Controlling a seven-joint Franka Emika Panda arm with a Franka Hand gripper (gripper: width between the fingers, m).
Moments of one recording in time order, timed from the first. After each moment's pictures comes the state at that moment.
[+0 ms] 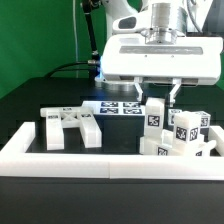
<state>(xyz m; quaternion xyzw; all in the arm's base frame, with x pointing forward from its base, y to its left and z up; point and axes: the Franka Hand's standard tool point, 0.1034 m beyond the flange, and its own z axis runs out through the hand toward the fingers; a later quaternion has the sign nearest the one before) 0.584 0.023 0.092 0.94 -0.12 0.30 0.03</state>
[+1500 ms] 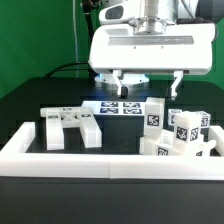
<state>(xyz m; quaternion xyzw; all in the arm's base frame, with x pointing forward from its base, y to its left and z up) 0.586 0.006 0.098 0.97 -0.13 0.22 0.00</state>
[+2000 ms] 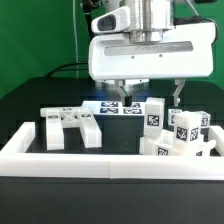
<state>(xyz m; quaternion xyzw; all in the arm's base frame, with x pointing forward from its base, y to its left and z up) 0.584 0.014 0.090 0.99 -0.15 0.04 -0.05</state>
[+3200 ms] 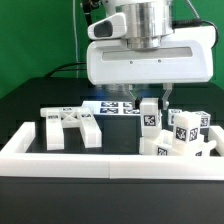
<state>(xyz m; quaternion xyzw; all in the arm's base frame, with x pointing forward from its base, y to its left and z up) 0.588 0.012 0.086 0.97 -0.23 0.00 -0.05</state>
